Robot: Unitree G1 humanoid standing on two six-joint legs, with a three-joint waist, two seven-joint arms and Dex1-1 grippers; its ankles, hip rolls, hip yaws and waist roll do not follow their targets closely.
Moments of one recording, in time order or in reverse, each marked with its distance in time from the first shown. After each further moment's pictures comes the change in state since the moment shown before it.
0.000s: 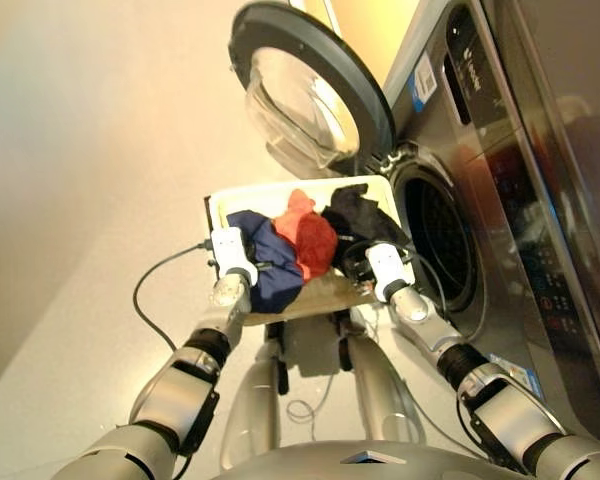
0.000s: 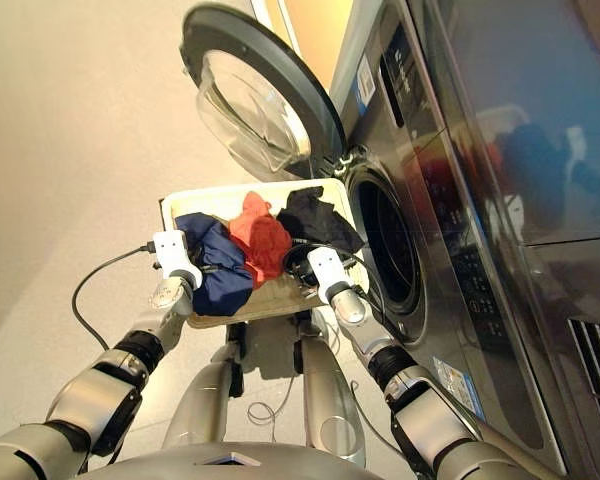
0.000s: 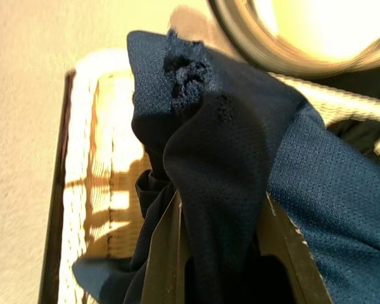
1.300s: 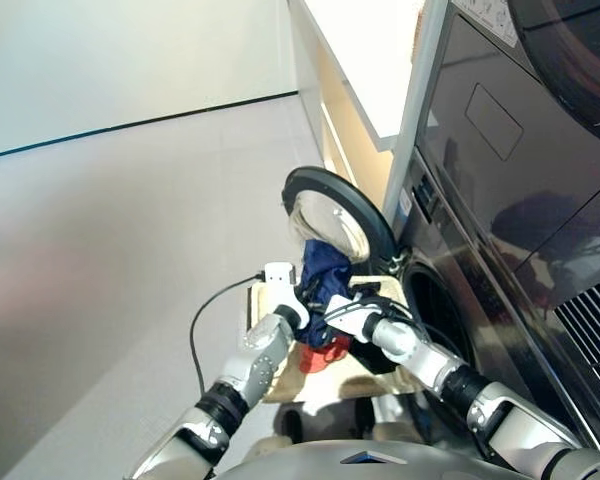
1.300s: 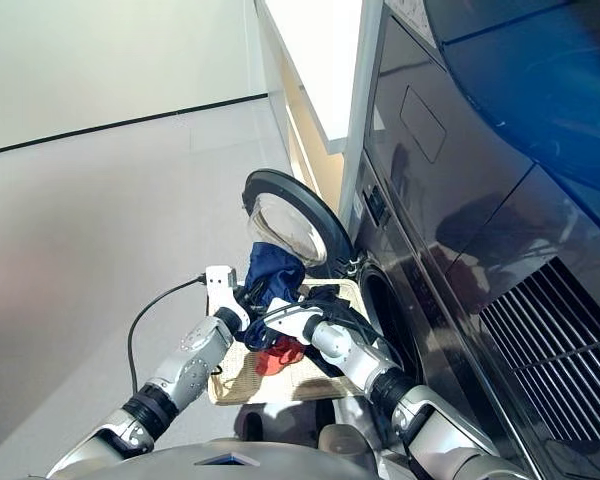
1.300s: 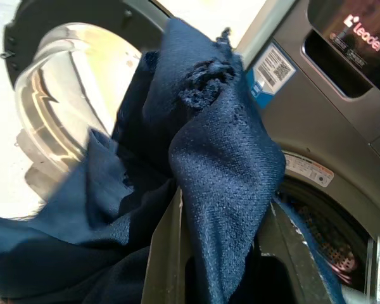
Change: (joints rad) left arm 0.213 0.012 -0.235 -0.369 -0.144 0.152 -0.153; right arm 0.068 0.005 0.214 -0.193 -0.239 0.025 0.132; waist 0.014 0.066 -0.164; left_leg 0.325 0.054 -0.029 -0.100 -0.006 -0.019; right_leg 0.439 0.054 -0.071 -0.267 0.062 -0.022
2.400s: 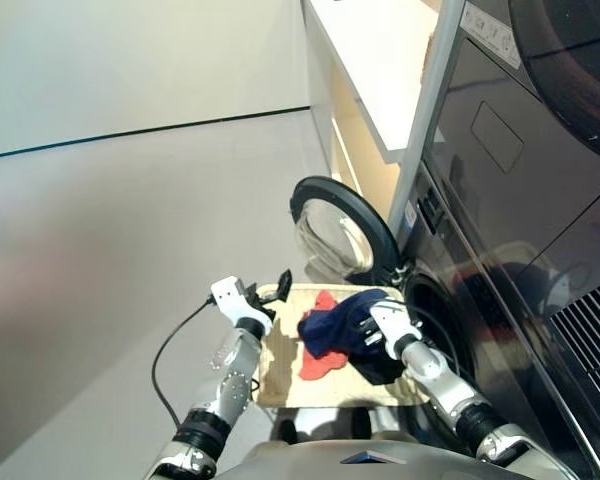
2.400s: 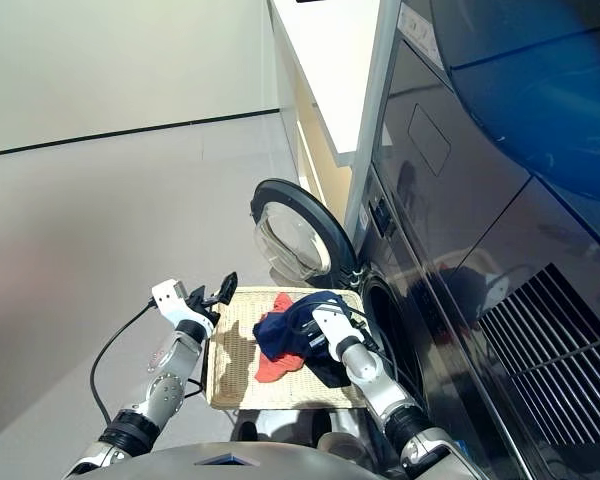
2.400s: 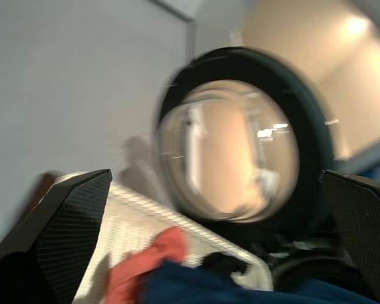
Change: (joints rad) left arm 0.188 -0.037 0.343 0.061 -0.017 -0.086 0.082; right arm 0.258 0.025 -0.376 0.066 0.225 0.040 -0.155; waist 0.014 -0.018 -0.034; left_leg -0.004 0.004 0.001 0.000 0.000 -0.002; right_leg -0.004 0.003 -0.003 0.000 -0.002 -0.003
